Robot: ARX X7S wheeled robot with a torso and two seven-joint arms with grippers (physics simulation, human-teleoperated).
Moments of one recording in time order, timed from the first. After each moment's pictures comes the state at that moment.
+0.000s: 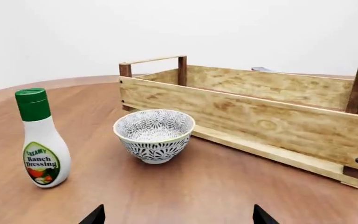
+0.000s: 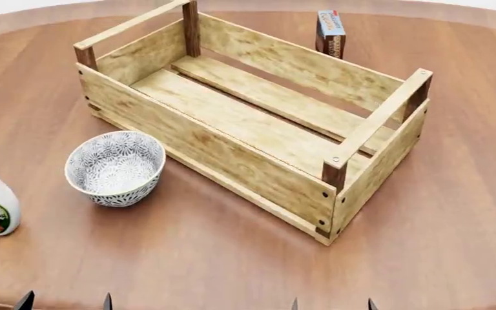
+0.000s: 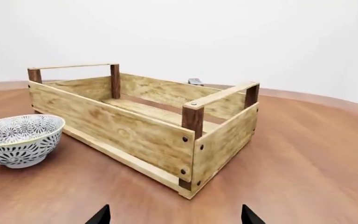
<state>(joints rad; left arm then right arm) 0.00 -0.06 0.08 0.00 -0.06 -0.01 -0.08 -0.01 0.07 -0.09 -0.02 0.02 -0.03 0.09</state>
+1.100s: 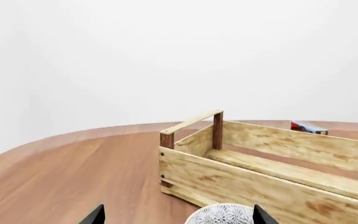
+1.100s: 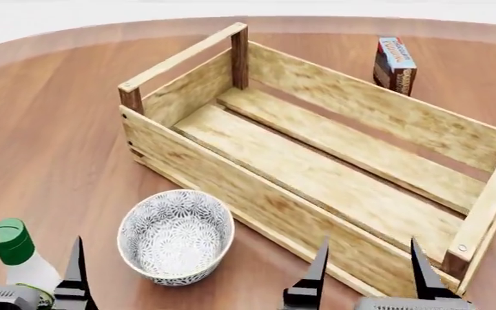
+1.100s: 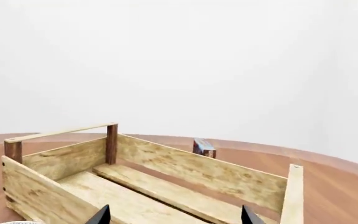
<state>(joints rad) -0.05 -0.19 0.09 0.39 -0.18 -0.29 -0.15 0.06 0.15 -0.10 -0.36 0.04 0.22 0.21</state>
